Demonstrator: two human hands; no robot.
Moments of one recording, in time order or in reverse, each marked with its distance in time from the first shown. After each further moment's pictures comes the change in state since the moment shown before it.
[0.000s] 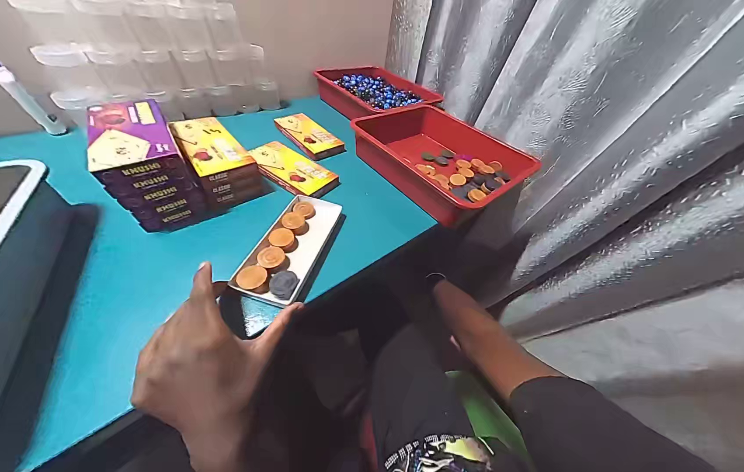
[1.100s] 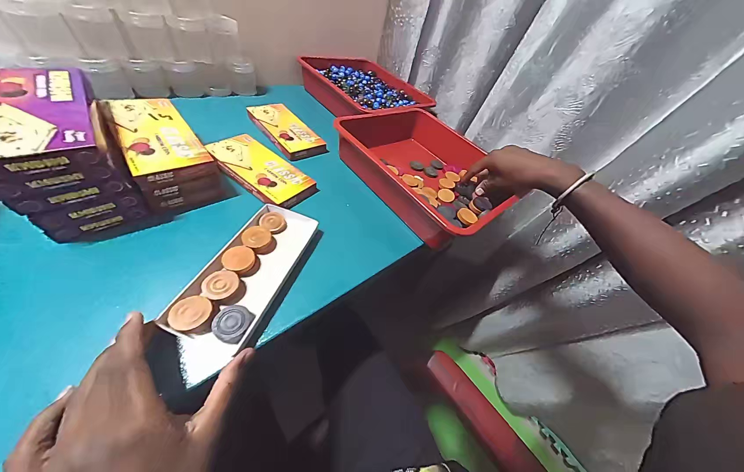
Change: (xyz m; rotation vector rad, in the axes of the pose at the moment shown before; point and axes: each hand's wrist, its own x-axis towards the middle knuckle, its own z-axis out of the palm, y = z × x) left_hand -0.014 0.000 -0.002 -0.043 -0.172 -0.054; right_hand 0.061 0.020 -0.340 -0.529 -0.162 -0.548
